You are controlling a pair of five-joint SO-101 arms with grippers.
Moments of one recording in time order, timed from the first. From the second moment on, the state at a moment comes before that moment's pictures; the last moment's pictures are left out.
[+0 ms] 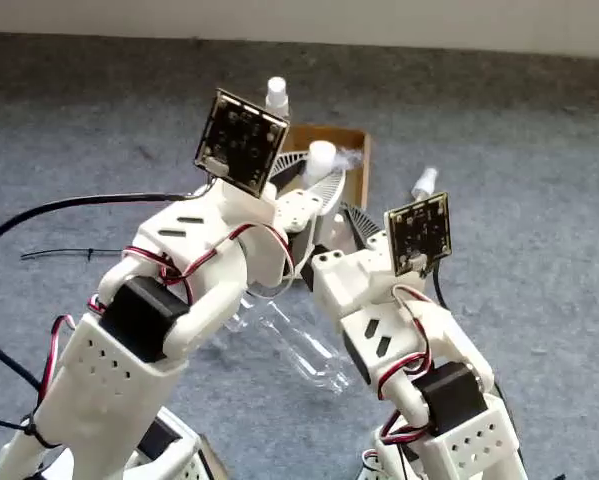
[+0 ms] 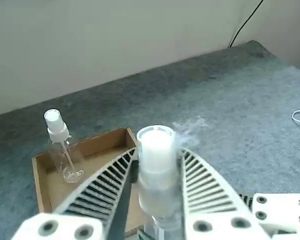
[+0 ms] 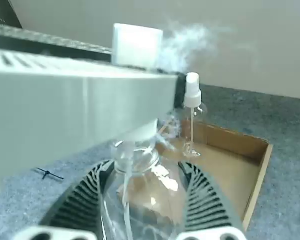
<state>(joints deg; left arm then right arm) 28.7 -44.1 20.7 52.8 10.8 -29.5 -76.0 56.5 41.1 -5.7</state>
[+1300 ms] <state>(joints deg) 23.0 -48.3 8.0 56.0 8.0 -29.4 -89.6 73.1 25.3 -6.1</state>
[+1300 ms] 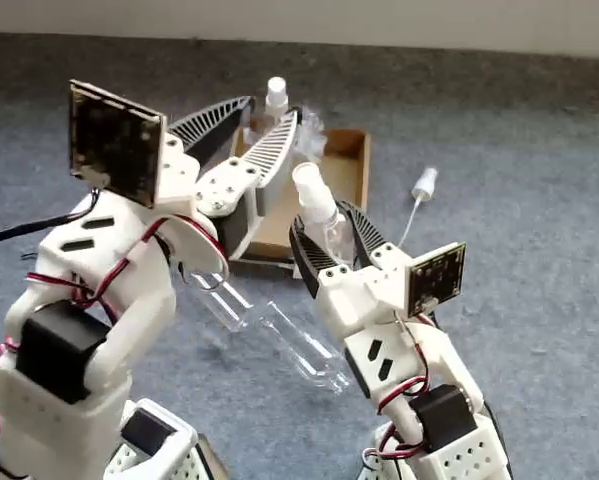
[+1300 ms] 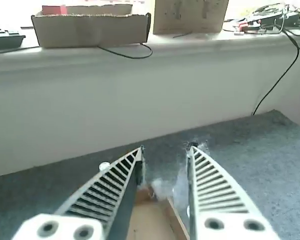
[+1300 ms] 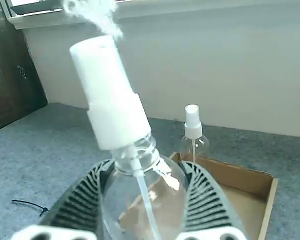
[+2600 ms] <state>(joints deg) 8.7 -48.1 20.1 56.9 1.2 -29.3 -89.6 73.6 25.3 -6.1</state>
